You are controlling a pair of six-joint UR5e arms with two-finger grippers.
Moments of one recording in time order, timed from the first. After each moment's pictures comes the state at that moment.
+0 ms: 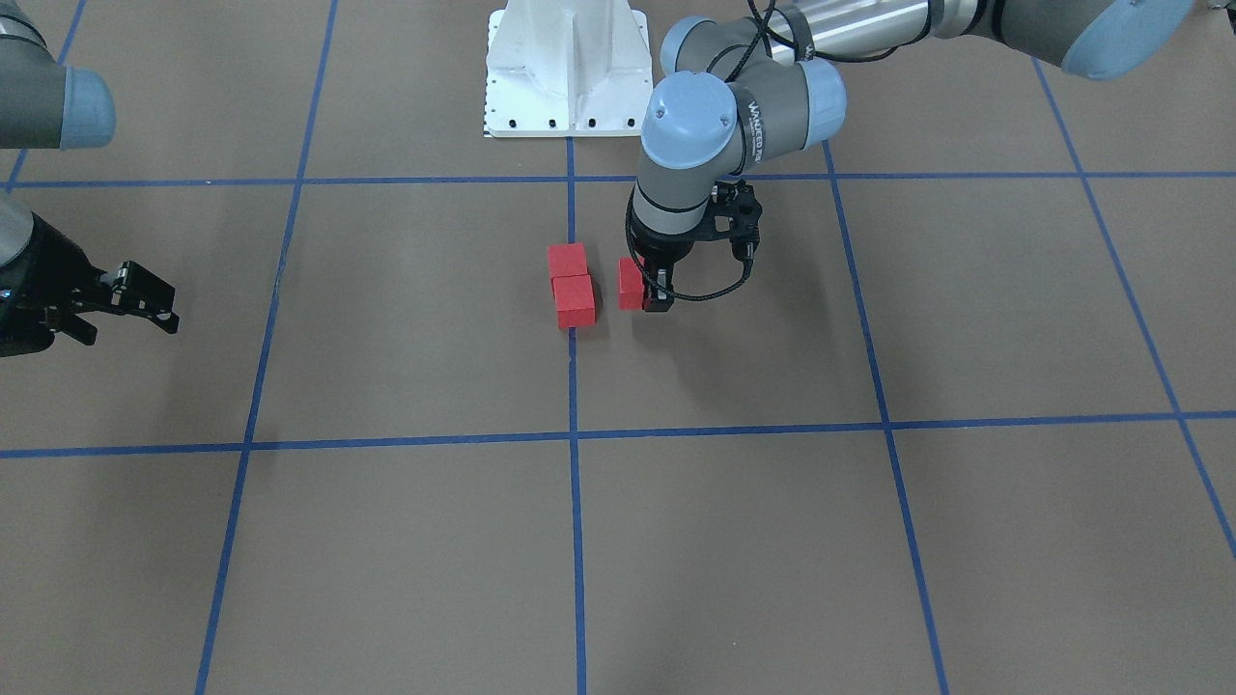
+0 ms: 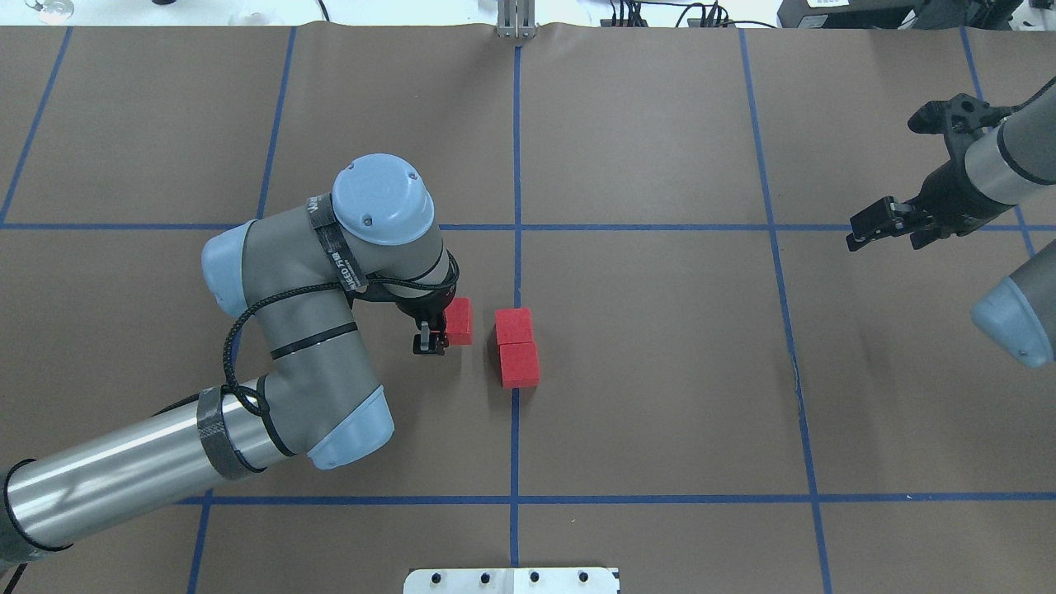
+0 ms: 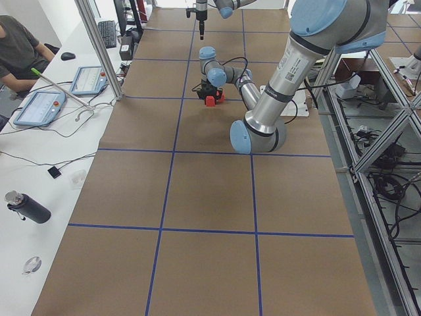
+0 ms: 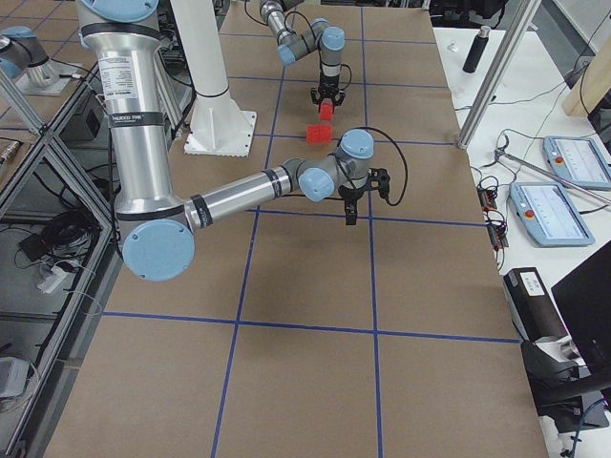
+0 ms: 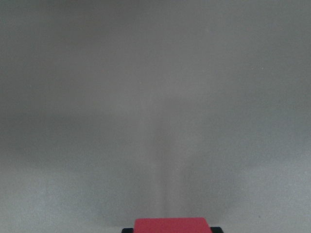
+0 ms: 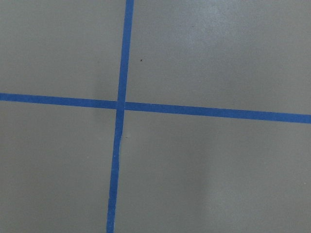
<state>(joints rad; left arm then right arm) -0.54 -2.28 -1.60 -1.59 -1.98 -2.75 1.04 -1.45 1.79 -1.33 2.27 0.70</state>
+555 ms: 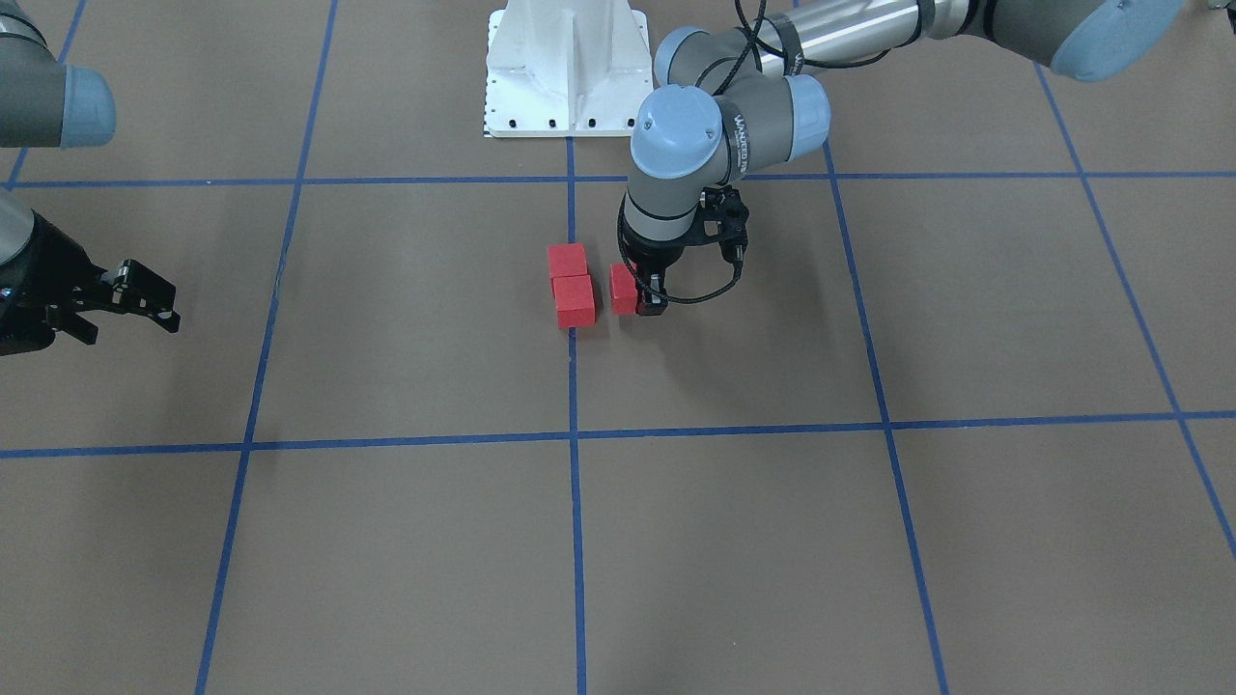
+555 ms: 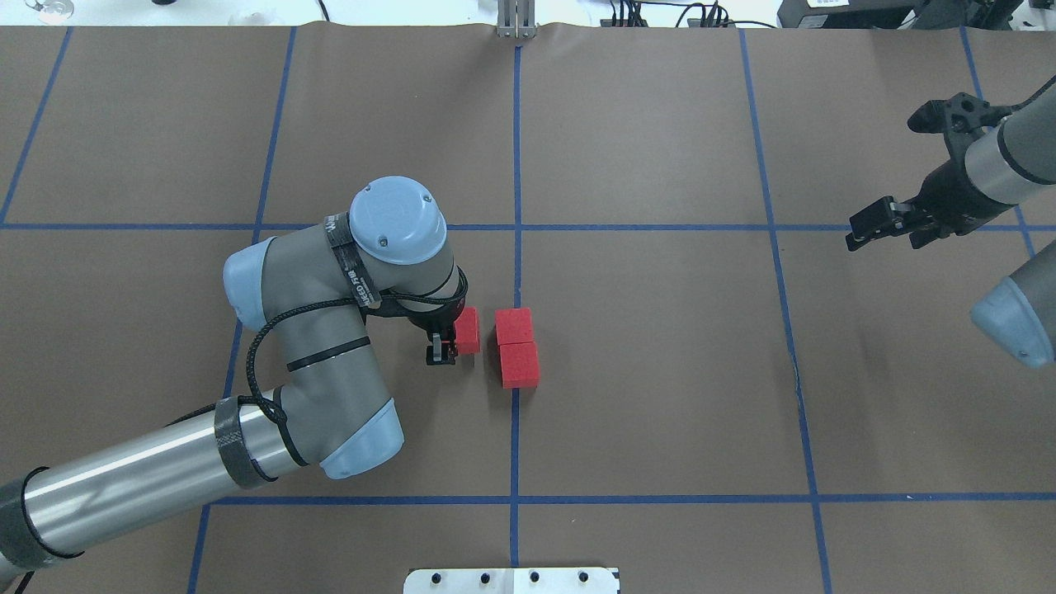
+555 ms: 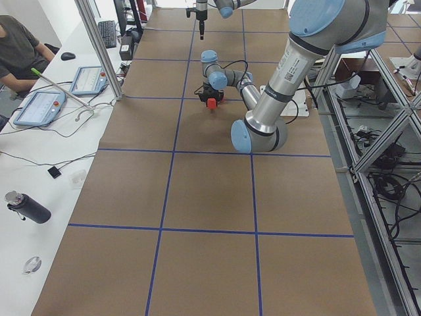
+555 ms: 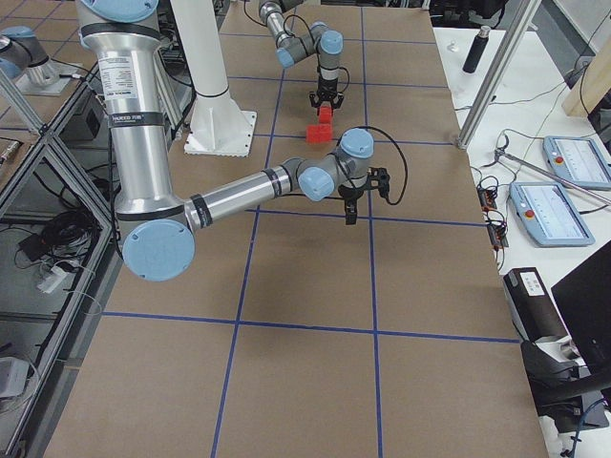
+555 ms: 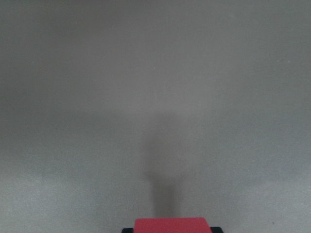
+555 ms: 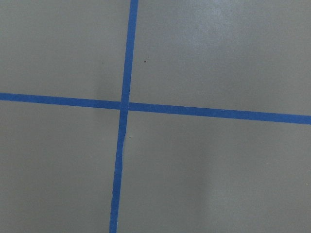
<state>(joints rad) -0.52 -2.29 -1.55 -1.63 -1.96 -2.82 1.04 -1.45 1.79 -1.33 2.27 0.70</state>
